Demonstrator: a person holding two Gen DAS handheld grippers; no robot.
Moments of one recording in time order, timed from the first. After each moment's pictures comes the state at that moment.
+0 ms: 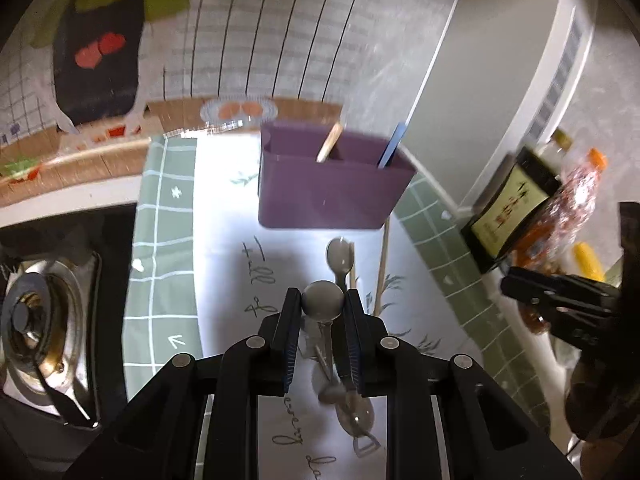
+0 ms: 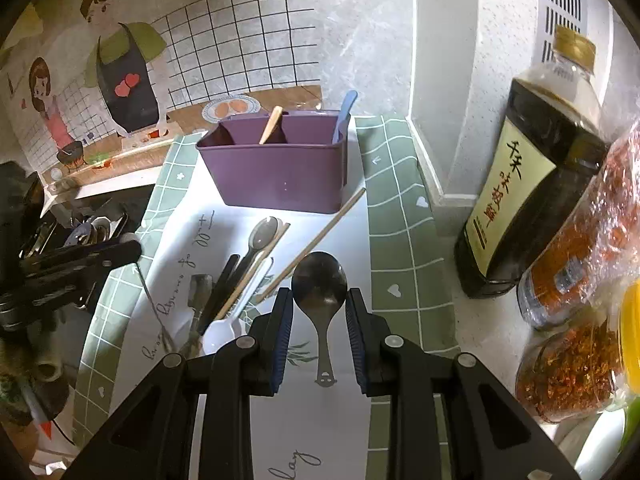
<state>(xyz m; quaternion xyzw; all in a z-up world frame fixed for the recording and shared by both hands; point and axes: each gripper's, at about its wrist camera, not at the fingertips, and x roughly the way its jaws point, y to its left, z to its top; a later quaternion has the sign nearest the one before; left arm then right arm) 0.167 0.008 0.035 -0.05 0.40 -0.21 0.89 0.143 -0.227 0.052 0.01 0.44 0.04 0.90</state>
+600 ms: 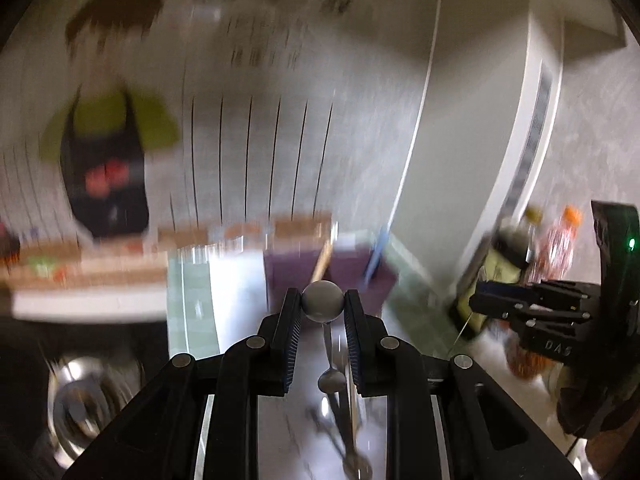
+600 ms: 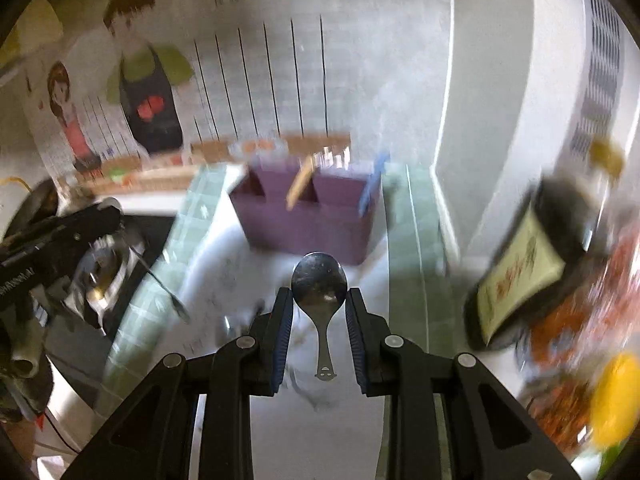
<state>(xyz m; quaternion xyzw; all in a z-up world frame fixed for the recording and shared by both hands) 0.182 0.007 0.149 -0.02 0.27 -0.22 0.94 0.174 -0.205 0.129 -0.01 0.38 0.08 0.92</state>
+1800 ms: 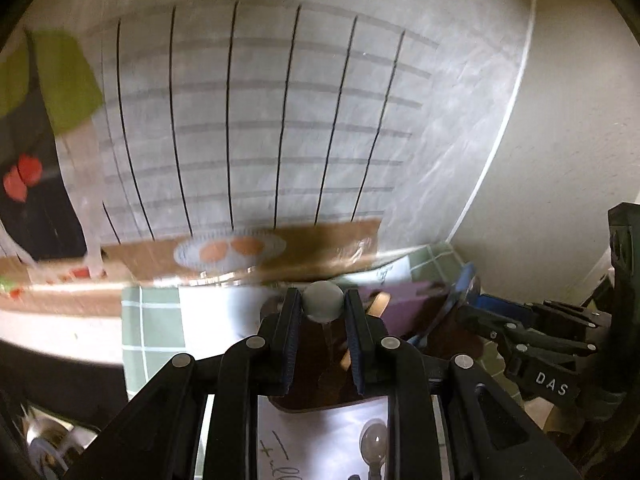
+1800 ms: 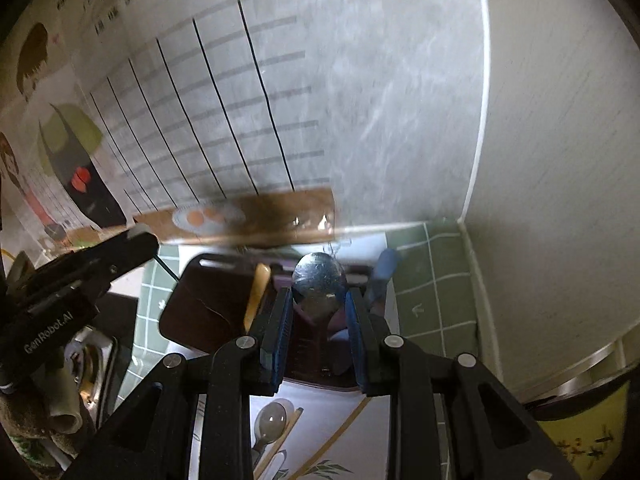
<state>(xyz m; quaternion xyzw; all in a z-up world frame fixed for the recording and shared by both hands) 0.361 -0.048 0.067 -0.02 0.37 -0.17 0.91 0.349 -0.222 0.060 0.05 0.43 0.06 0.90</state>
